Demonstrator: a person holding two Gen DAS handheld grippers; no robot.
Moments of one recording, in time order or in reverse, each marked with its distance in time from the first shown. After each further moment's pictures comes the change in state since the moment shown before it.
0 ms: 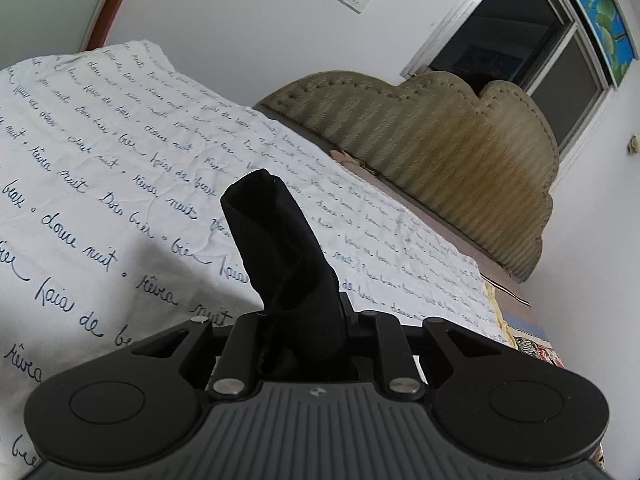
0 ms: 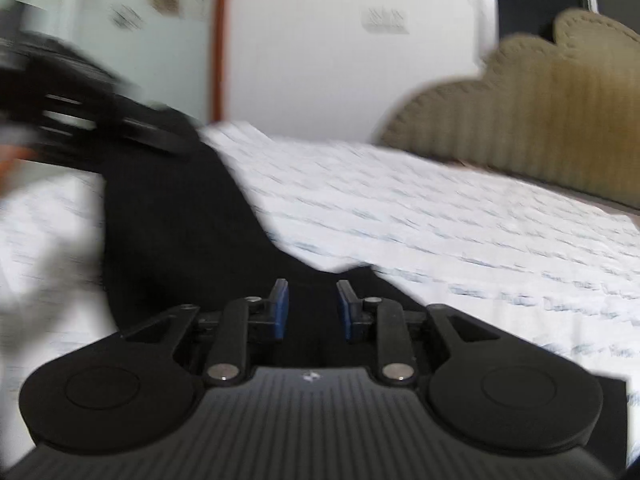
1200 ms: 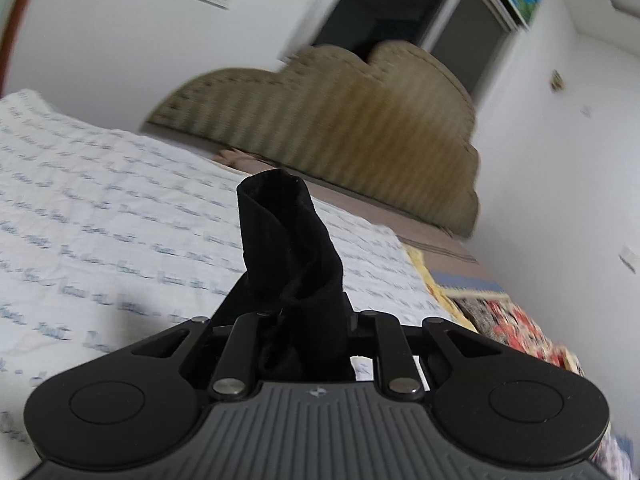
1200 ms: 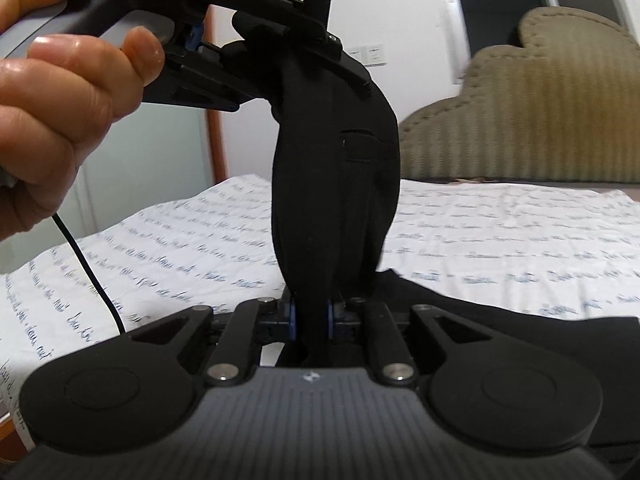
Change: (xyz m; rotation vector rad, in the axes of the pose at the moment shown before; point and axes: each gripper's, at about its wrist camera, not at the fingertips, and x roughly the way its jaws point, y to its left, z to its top) left arm 0.025 -0.166 -0.036 0.231 0.020 -0.170; right arm -0.075 0.031 -0.044 0.144 -0.195 0.024
